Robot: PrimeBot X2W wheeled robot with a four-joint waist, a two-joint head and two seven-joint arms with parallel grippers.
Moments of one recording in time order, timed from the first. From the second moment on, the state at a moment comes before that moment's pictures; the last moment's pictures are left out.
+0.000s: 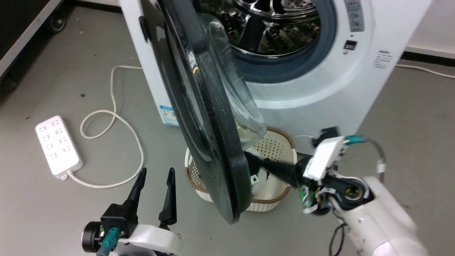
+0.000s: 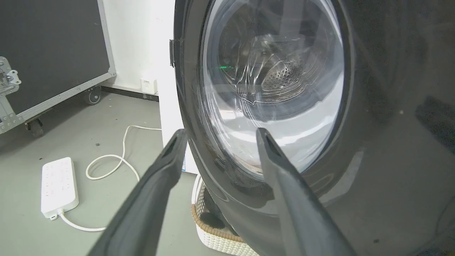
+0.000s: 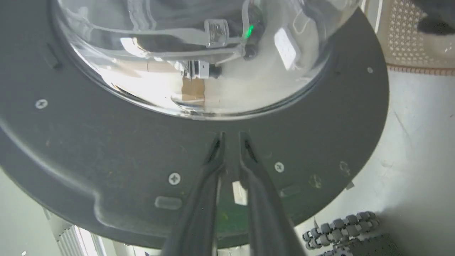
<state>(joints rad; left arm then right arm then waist) -0.06 0.05 -0.12 0.13 -0.19 0.00 -0.26 -0.62 -0.05 0.34 0.73 1.58 0.13 0.72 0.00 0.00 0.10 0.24</state>
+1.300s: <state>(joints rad) 0.02 0.05 -0.04 0.15 -0.16 -0.03 -0.26 0.12 -0.06 -0.07 0.04 0.09 0.13 -0.26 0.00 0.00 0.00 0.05</state>
